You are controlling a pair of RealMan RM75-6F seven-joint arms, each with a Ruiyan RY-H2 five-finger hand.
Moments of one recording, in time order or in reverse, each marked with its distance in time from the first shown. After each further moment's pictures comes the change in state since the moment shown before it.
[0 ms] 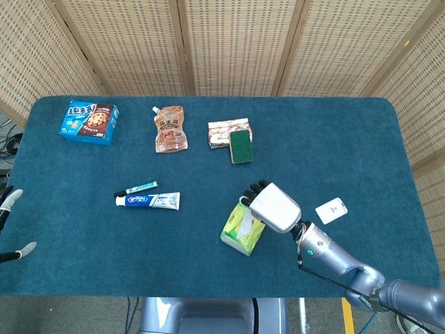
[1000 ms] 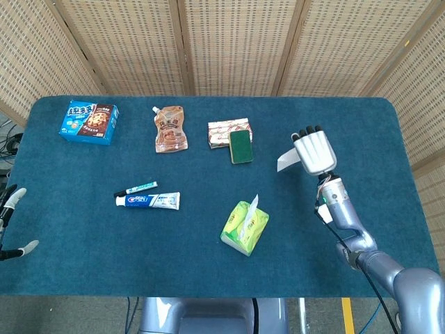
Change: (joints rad) left arm -0.023 -0.013 -0.007 0.002 -0.037 -0.049 0.038; right arm 0.070 -0.330 0.060 0.803 0.308 -0.054 -0.095
